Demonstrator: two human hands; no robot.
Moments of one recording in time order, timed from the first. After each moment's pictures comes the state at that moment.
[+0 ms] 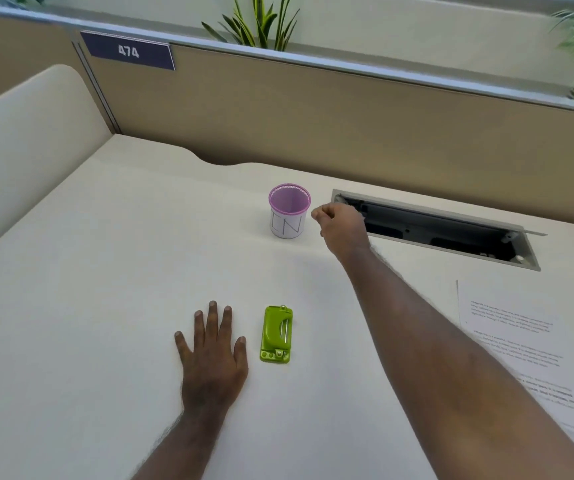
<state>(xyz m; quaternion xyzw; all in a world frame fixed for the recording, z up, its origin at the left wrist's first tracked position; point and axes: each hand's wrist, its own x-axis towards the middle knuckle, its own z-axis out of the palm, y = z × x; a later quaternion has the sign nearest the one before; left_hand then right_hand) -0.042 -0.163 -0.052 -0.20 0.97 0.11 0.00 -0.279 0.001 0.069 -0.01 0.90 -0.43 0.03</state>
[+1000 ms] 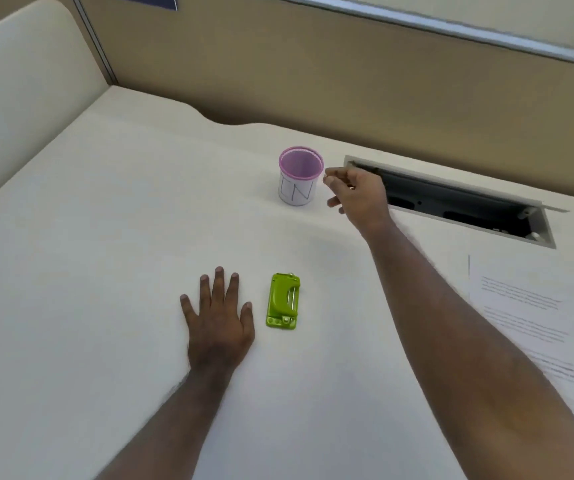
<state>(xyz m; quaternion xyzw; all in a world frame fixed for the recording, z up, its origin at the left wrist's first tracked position) -0.046 -0.164 -0.047 -0.20 0.98 0.09 0.00 -0.273 0.007 0.071 -0.04 0.84 -0.55 0.04</state>
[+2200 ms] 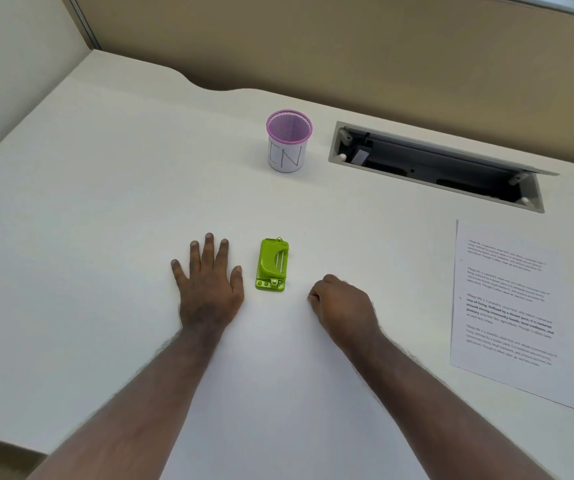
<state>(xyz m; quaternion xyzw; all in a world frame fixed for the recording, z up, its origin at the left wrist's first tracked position) -0.044 -0.162 -0.047 -0.21 0.97 0.11 0.01 -0.079 0.063 -0.018 -0.20 0.97 -0.08 0.11</state>
